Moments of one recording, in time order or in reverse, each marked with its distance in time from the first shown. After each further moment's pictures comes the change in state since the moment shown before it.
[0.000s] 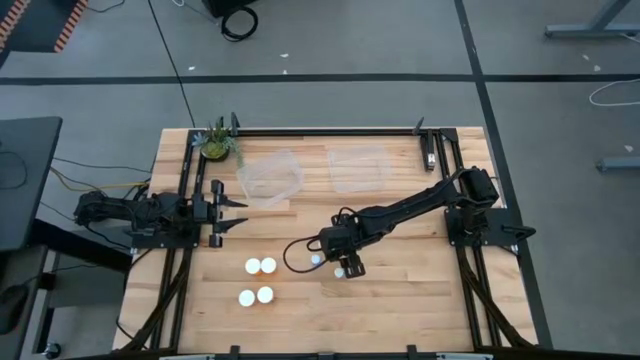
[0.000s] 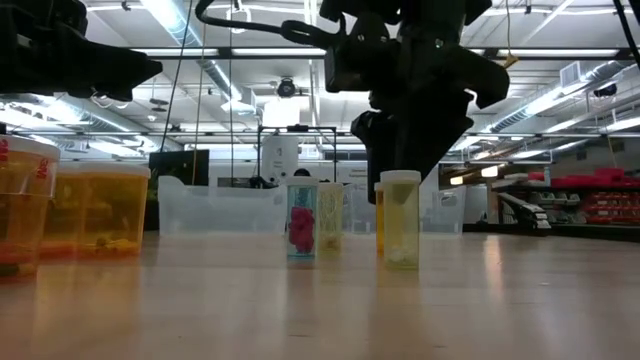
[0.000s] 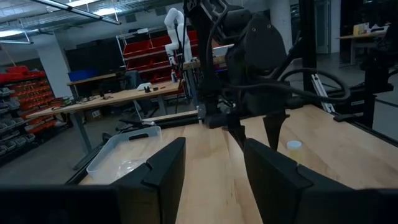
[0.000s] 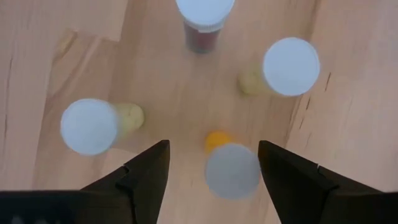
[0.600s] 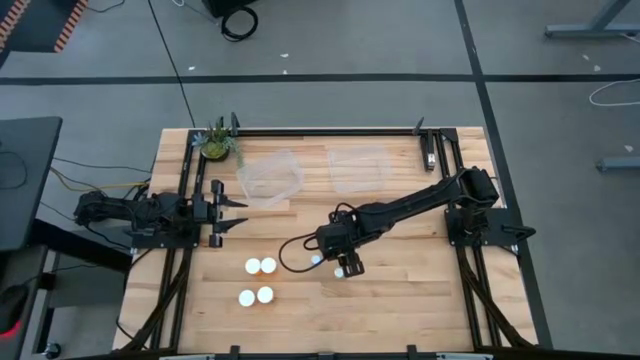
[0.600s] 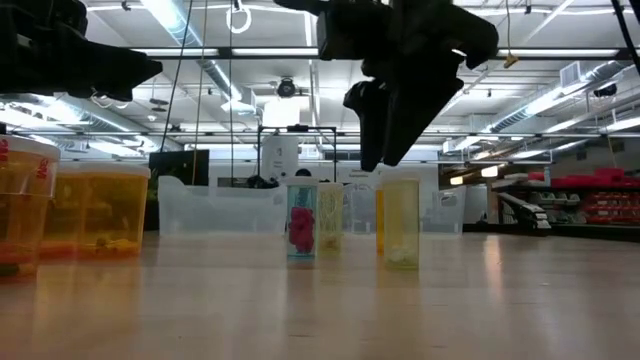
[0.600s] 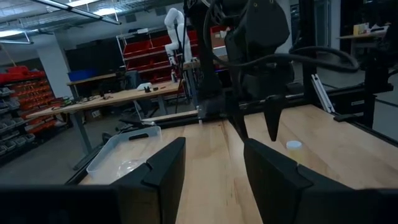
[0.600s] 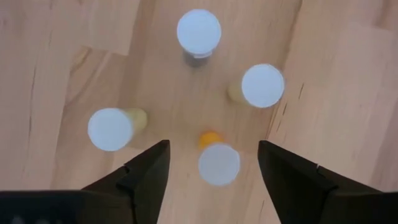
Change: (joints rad) left arm 0.000 0.000 0.000 0.000 0.000 0.000; right arm 0.007 0.000 0.126 -0.139 0.022 -0.014
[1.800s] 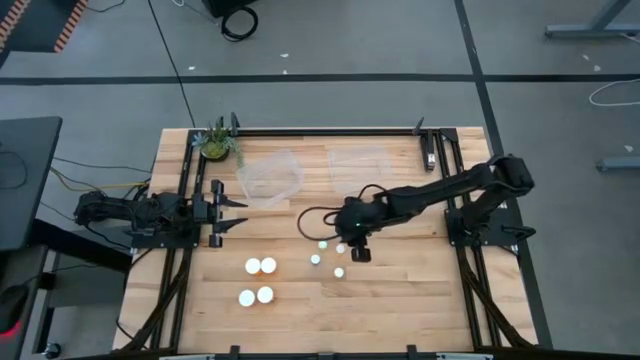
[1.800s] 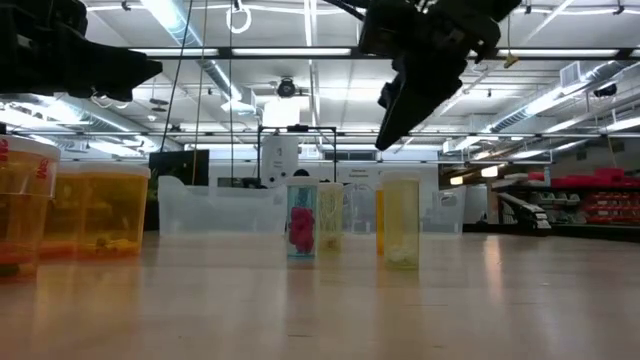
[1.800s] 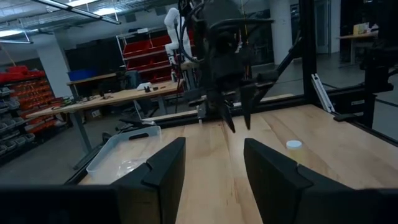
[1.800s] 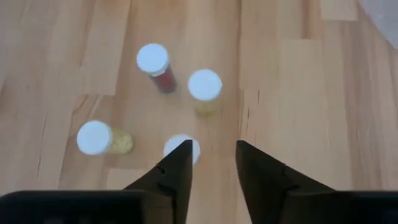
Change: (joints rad) left arm 0.000 0.000 0.000 -0.002 0.000 0.000; right arm -0.077 -0.278 -0.344 0.333 -0.040 0.098
